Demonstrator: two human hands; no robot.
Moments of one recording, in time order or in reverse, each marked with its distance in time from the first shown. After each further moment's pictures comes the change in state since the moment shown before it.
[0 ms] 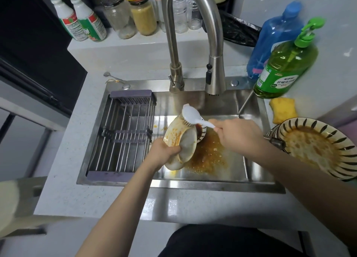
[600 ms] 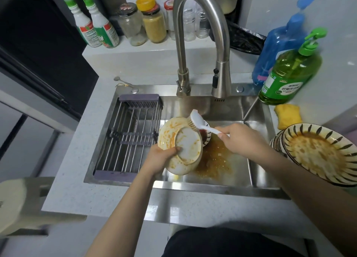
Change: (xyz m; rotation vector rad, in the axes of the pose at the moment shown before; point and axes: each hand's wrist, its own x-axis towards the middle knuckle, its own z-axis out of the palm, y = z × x) left_hand -0.022 -0.011 -0.013 -0.362 0.057 -0.055; right_hand -0.004 -0.003 0.008 0.352 -0.063 0.147
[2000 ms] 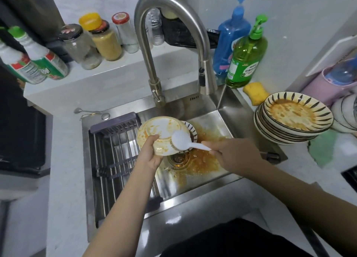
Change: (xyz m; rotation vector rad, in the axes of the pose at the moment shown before) left_hand 0.075 0.054 -0.028 -0.521 -0.240 -0.290; right_hand -0.042 -0.063 0.050 -0.160 0.140 0.063
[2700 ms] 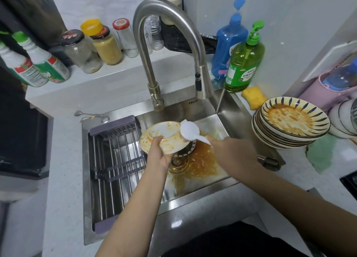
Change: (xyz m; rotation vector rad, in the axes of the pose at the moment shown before) left_hand 0.000 -0.023 0.033 -0.168 0.113 0.006; right_hand -0.002 -0.011 -0.014 -0.185 0.054 0.197
